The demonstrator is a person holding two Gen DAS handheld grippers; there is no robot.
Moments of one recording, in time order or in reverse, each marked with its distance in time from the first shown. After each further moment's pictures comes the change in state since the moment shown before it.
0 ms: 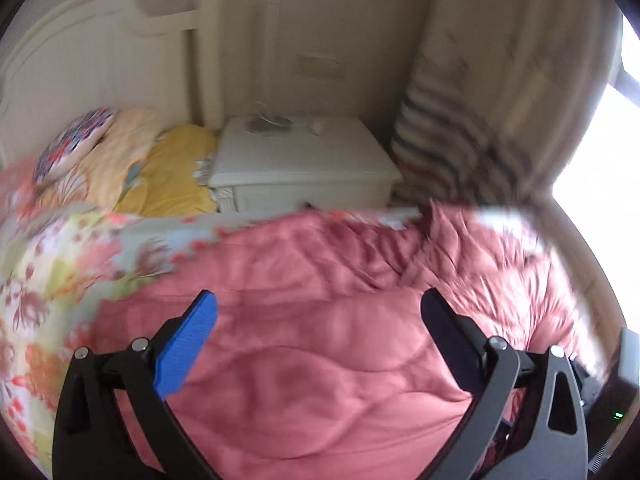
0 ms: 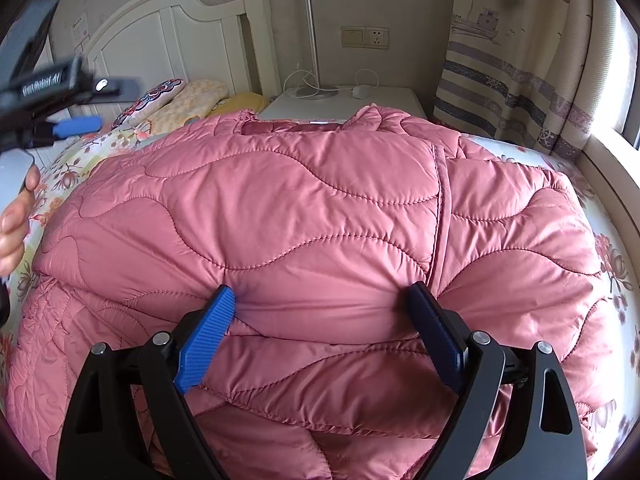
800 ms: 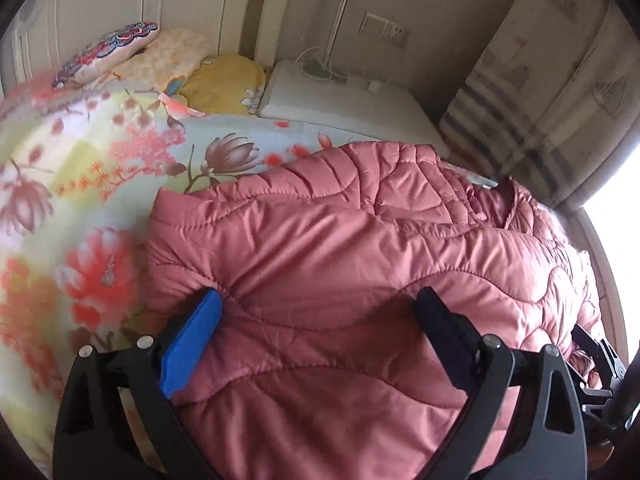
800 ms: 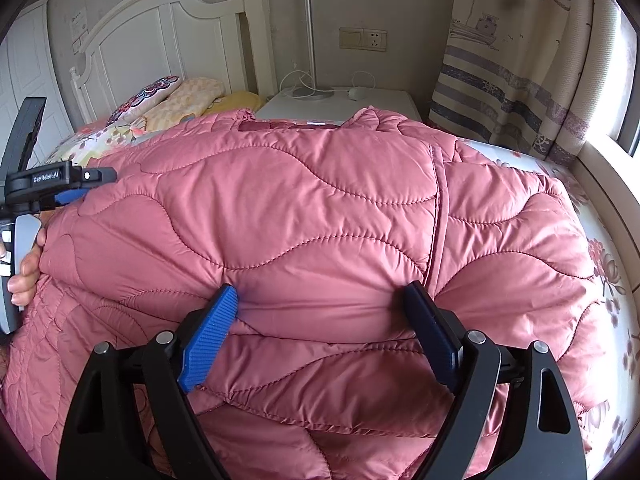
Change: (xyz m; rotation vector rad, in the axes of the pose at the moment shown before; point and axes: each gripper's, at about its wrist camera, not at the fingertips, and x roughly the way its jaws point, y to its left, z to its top) left arm 0.022 0.125 -0.052 -0.253 0.105 -0.056; right arm -0.001 0.003 0.000 -0.016 -0.002 -0.029
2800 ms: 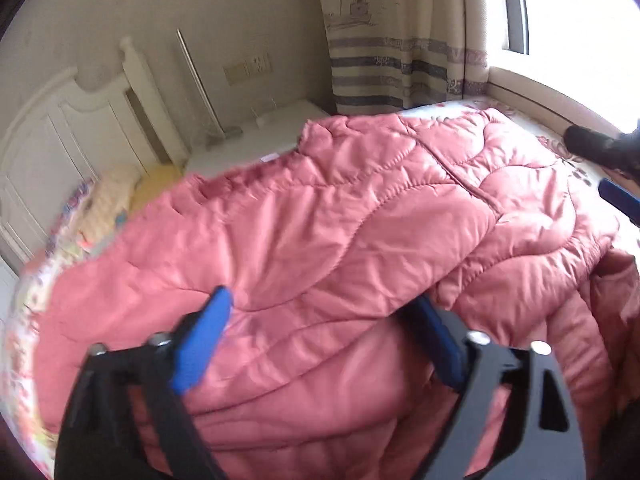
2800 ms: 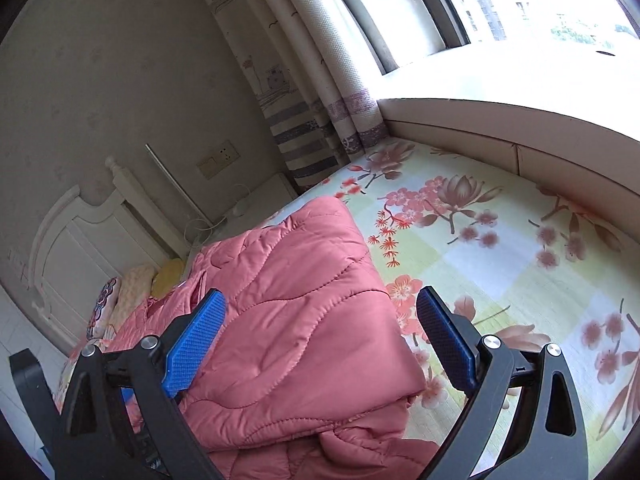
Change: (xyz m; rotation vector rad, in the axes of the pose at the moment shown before) left arm 0.000 -0.234 -0.119 0.532 -0.180 0.160; right arm -0.069 -0.153 -0.050 0.672 -0.335 -0.073
